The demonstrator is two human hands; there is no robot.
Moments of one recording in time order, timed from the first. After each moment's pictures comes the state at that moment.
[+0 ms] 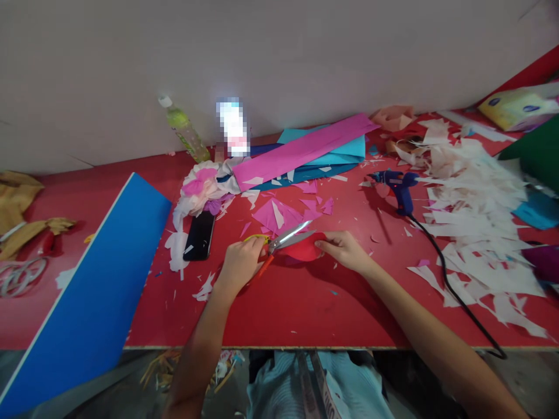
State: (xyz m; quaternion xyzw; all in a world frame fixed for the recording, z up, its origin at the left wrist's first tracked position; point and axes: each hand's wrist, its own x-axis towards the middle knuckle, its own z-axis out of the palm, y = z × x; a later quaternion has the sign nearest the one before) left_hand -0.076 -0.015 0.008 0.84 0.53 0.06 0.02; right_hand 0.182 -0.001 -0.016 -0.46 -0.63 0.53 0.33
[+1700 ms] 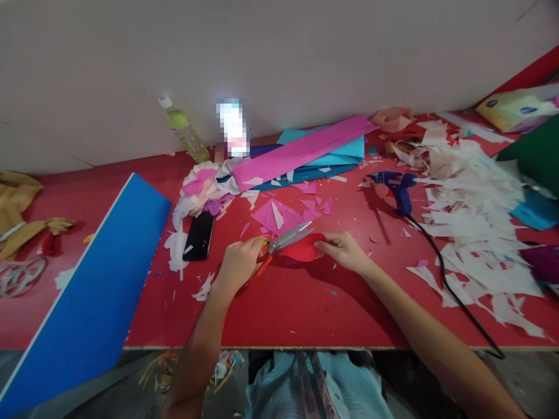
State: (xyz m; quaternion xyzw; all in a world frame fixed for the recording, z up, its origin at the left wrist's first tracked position) left_hand -0.079 -0.015 0.007 0.85 0.52 0.05 0.01; right_hand 0.183 -0.001 -0.019 -0.47 -0.65 0.51 0.32
